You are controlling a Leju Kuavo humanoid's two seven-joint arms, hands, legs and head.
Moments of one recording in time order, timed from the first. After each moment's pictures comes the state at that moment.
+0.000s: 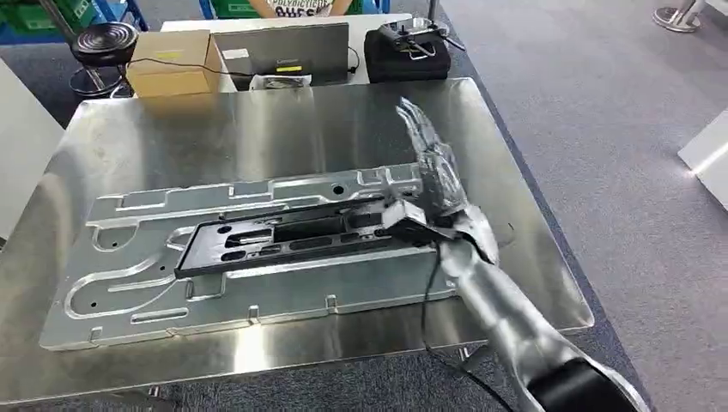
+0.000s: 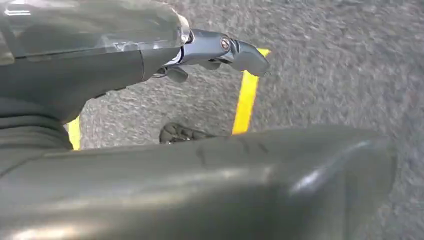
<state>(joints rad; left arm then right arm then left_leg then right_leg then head) -0.07 -0.07 1.35 -0.22 -0.87 -0.03 -0.35 -0.63 -0.04 0.37 -1.07 0.56 -0.48 -0.57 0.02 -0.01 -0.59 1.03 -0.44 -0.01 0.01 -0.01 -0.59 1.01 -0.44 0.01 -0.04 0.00</state>
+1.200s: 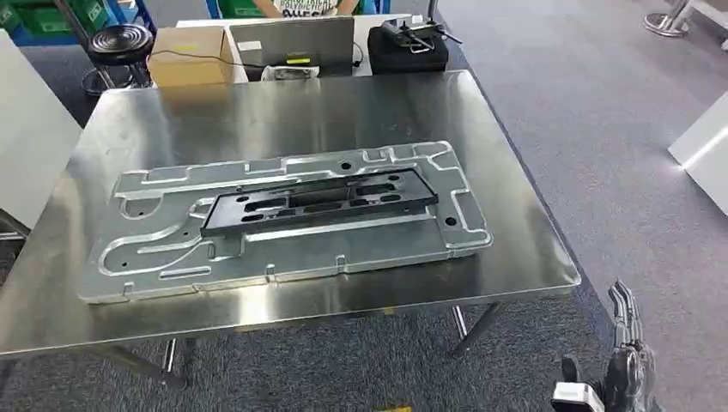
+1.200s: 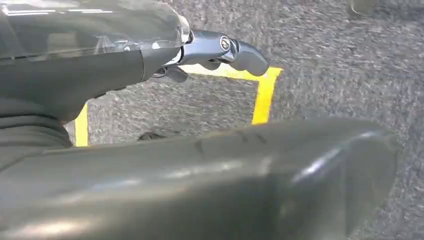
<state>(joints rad) -0.07 -0.05 1.36 -0.22 -0.92 -0.05 -0.40 0.30 0.12 -0.48 -1.76 0.68 -0.30 -0.65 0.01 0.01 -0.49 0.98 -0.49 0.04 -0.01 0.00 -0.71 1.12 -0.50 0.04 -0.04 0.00</state>
